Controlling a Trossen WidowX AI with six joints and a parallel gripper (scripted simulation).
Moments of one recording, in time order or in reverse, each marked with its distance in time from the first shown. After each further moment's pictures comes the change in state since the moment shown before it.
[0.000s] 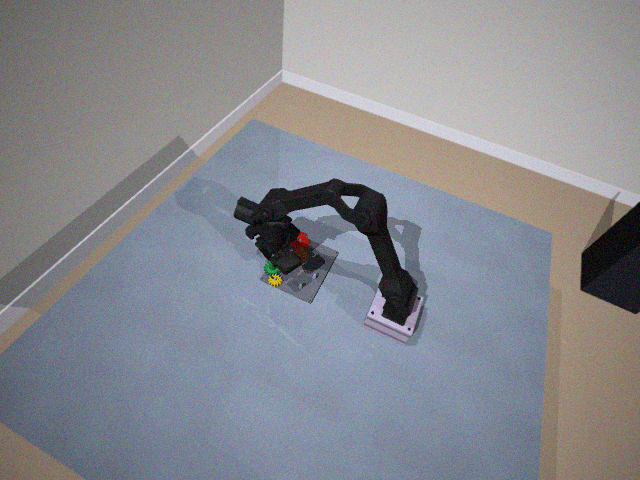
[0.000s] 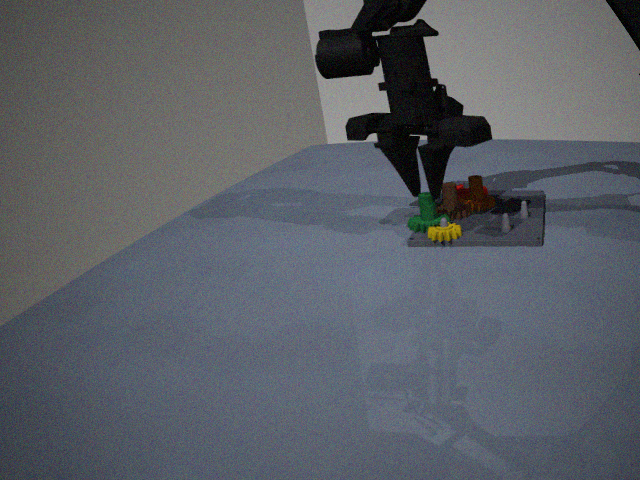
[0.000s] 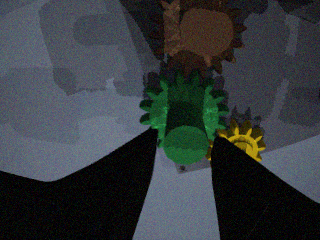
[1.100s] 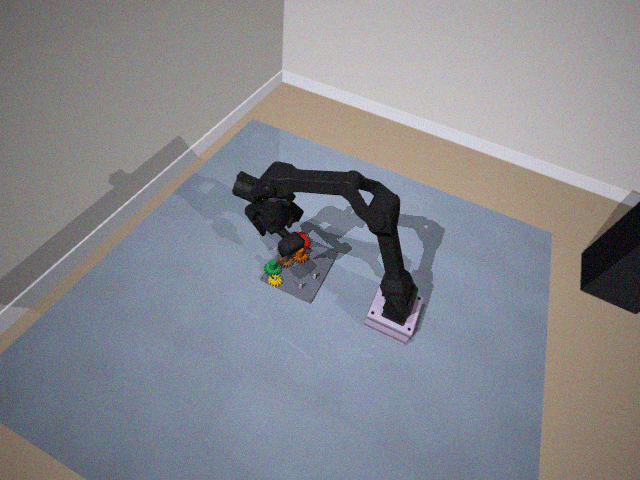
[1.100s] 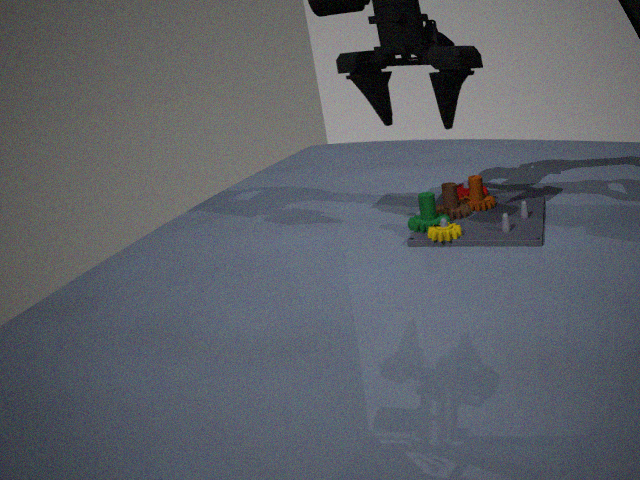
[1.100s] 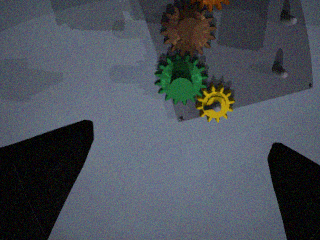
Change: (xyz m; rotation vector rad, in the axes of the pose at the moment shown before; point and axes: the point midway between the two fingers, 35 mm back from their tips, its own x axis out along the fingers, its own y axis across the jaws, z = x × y) arm -0.087 -0.002 0.001 0.003 0.004 0.010
